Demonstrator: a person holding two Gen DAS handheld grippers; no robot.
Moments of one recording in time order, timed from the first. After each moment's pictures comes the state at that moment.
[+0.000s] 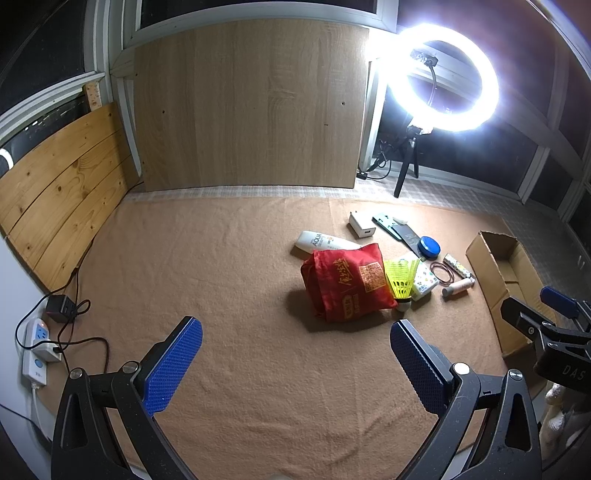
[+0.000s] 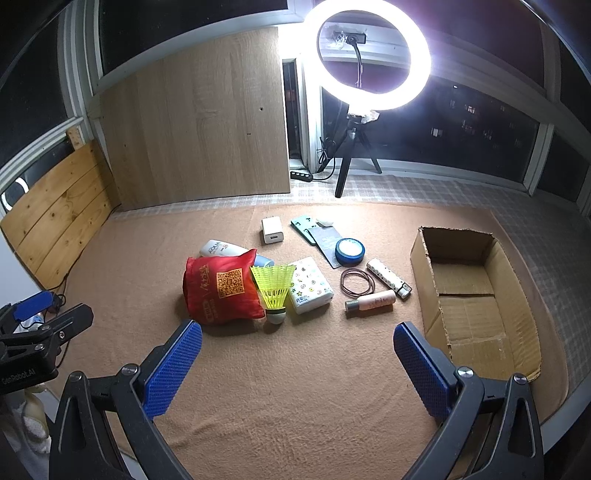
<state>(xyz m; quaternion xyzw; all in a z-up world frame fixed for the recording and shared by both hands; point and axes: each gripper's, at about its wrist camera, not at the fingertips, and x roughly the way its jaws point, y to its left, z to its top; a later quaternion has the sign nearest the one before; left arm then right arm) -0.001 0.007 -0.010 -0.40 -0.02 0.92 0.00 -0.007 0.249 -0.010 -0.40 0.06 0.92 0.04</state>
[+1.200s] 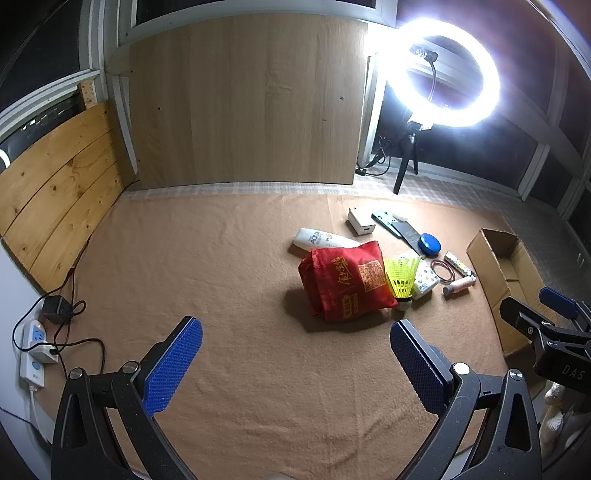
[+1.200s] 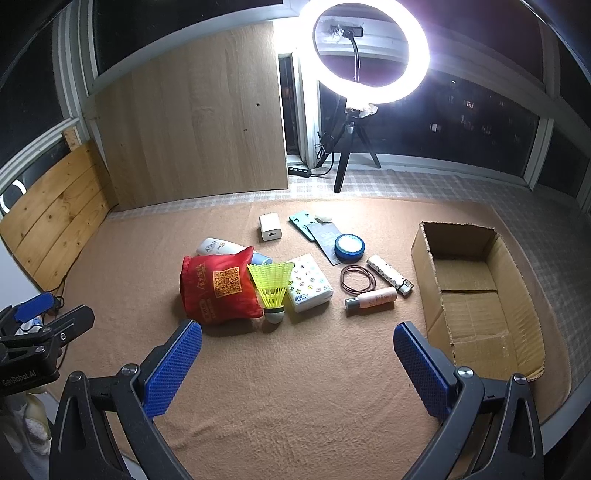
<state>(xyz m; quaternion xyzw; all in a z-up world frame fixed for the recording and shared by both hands) -0.011 0.011 -0.015 -0.41 -0.02 0.91 0.01 -0.011 0.250 -0.015 -0.40 0.06 0.91 0.05</state>
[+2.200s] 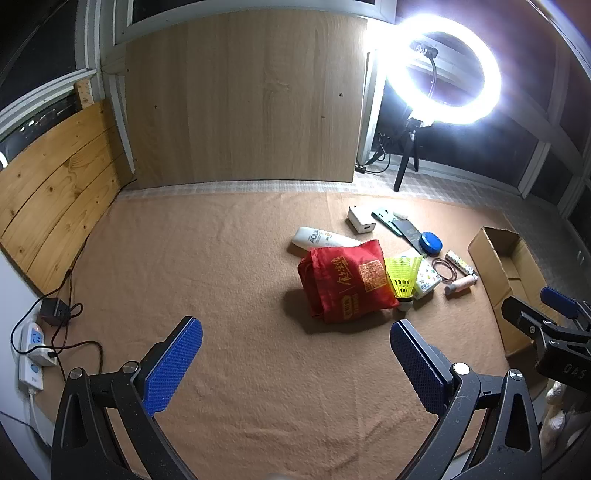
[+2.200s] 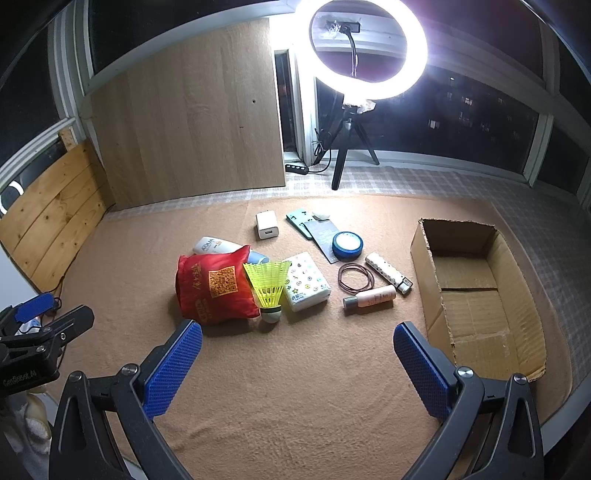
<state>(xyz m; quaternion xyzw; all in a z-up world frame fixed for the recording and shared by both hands) -0.020 0.010 -0.020 -0.41 -0.02 0.91 0.01 -0.015 0.254 -0.019 -0.41 0.07 0.91 0.06</state>
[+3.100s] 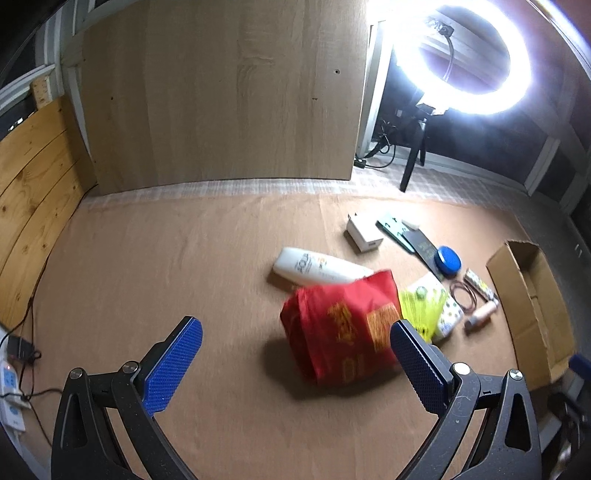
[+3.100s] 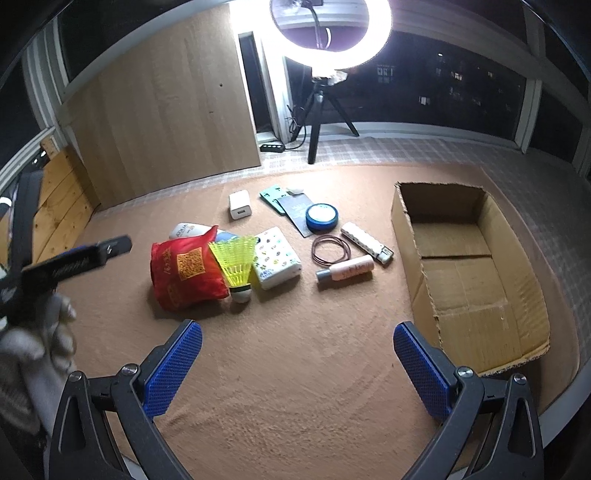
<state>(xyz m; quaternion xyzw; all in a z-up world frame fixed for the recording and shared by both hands) -0.136 0.023 -0.062 -0.44 -0.02 0.90 0.03 -0.007 0.293 -0.043 -0.44 0.11 0.89 0.07</state>
